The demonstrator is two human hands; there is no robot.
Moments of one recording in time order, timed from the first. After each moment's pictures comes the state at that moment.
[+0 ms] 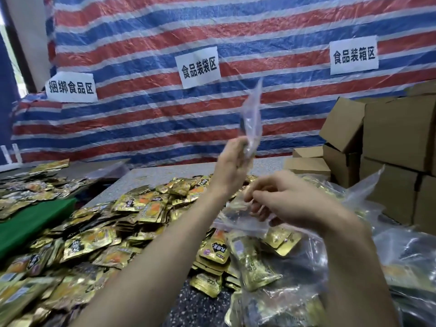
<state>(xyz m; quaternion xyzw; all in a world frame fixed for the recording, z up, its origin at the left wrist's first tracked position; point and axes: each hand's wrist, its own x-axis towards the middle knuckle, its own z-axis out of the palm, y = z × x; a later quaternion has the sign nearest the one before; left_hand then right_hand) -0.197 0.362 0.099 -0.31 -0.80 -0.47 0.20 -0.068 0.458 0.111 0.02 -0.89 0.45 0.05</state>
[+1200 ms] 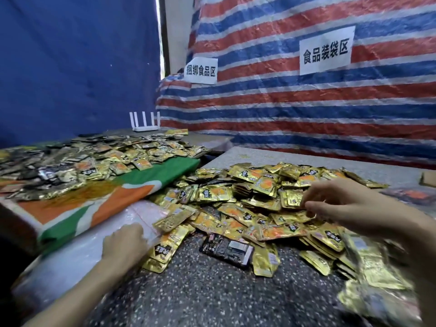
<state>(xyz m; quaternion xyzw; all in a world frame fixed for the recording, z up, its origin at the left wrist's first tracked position) -0.076 -0.069 -0.059 0.24 -0.96 -0.04 0.14 -0.099 0.359 0.096 0.28 -0.91 0.29 -0.01</state>
